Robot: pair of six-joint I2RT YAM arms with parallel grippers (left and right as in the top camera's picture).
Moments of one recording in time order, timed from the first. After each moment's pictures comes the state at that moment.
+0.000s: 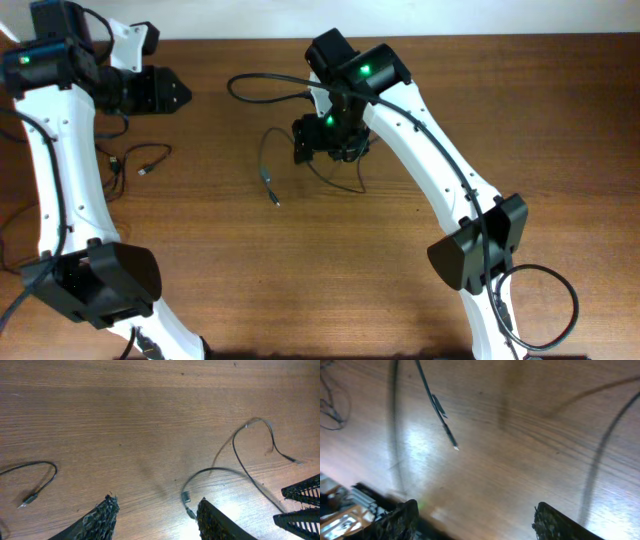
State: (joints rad) left arm 0.25 1.92 2.12 -1.37 0.51 0.24; right arm 0.57 2.25 2.38 -1.51 -0.36 0.33
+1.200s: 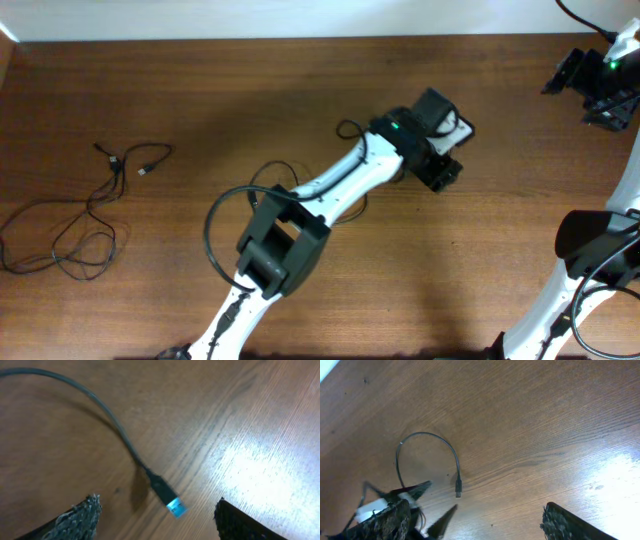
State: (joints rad) left arm -0.78 2.39 2.06 -0.68 0.30 0.06; right arm -0.34 2.15 2.53 -1.69 -0.22 0.24
